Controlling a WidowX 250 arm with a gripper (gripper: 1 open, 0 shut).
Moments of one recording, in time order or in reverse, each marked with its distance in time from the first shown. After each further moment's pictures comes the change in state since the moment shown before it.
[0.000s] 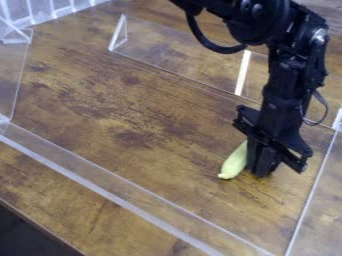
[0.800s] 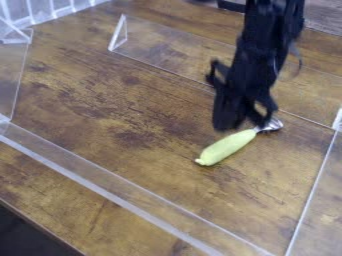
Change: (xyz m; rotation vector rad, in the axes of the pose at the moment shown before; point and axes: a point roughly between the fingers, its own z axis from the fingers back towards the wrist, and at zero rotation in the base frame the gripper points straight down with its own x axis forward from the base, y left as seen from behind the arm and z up) arm -0.028 0.041 0.085 0.123 0.016 -0.073
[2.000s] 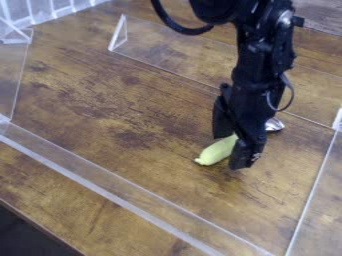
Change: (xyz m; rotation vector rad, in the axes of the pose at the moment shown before) arm 0.015 -0.020 -0.069 -0.040 -0.088 -0.295
